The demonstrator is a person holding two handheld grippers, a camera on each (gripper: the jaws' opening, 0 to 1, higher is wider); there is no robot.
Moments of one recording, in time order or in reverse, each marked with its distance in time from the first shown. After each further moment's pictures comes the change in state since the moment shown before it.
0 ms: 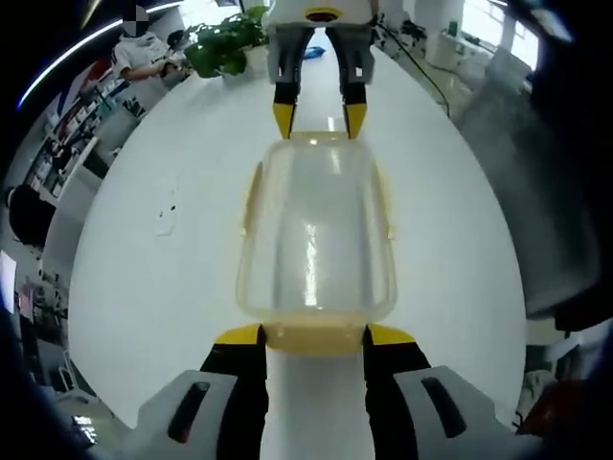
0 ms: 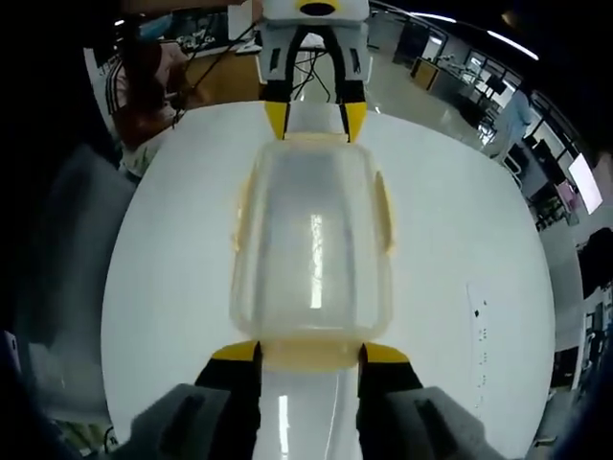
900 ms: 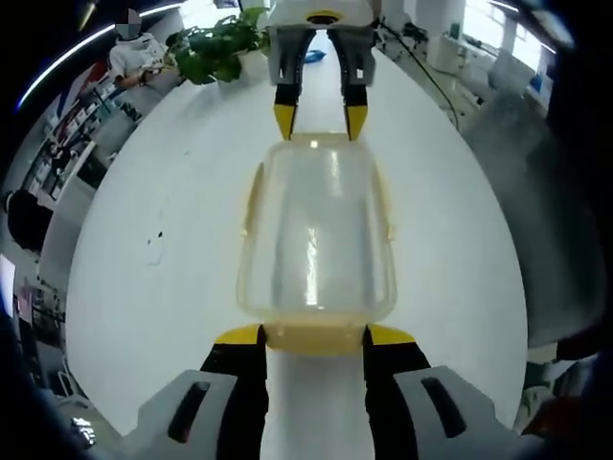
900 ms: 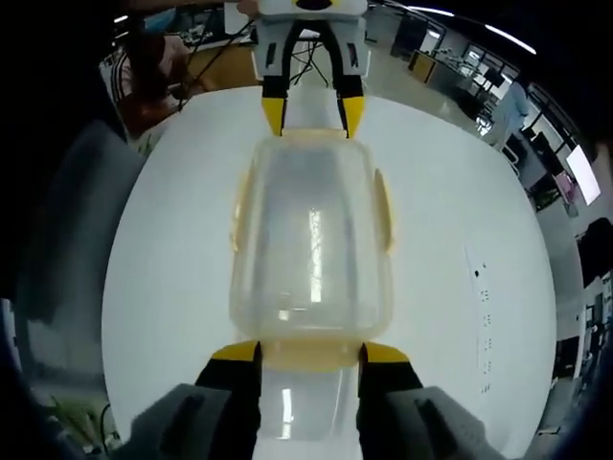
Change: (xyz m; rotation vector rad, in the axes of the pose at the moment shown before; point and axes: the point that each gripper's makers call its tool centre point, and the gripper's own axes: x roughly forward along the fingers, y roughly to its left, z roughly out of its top) left arm 0.032 -0.007 0.048 -0.005 -0.009 -0.005; right arm -0.016 0.008 -0.056 0.013 0.030 0.008
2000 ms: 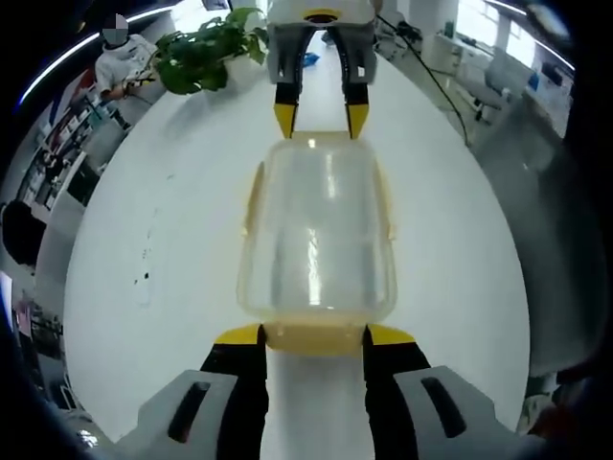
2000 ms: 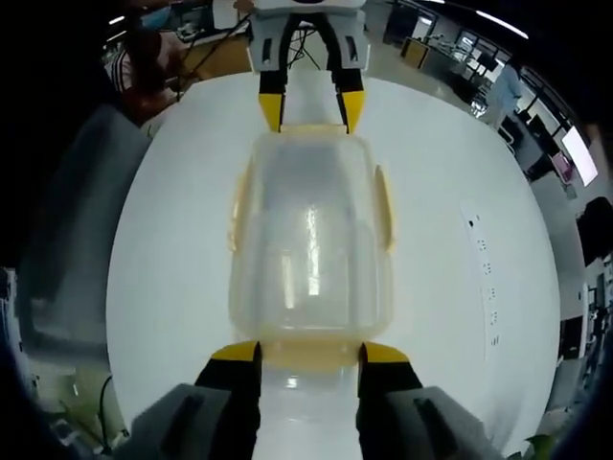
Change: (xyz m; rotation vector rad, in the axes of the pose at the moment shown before) left arm 0.036 -0.002 0.057 0.027 -0.007 -0.020; right arm -0.022 0.006 -0.064 0.049 0.050 0.003
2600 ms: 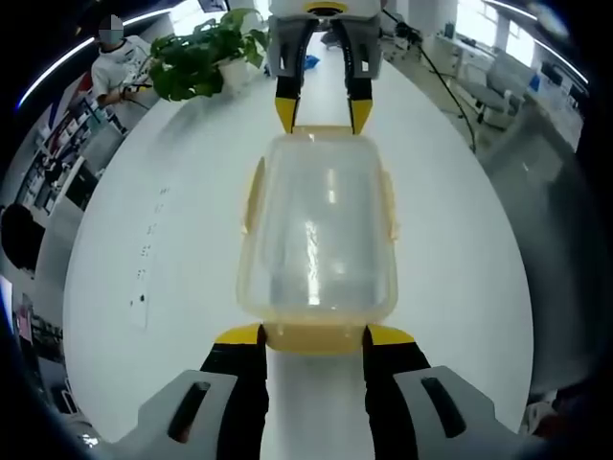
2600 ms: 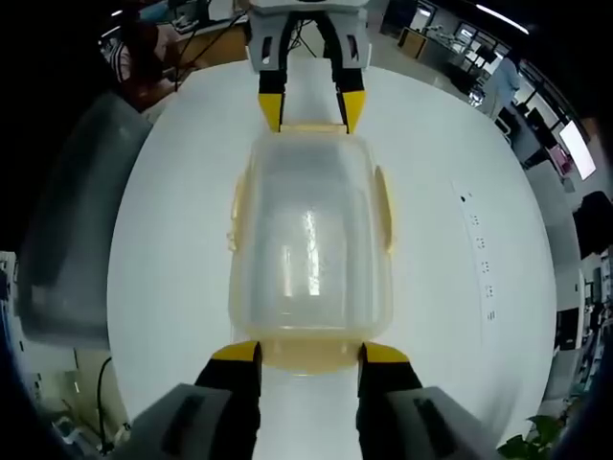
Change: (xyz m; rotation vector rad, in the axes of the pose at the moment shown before) left arm 0.022 0.001 0.028 0.004 -0.006 0.002; right arm -0.016 0.001 -0.032 0.011 0.047 -0.022
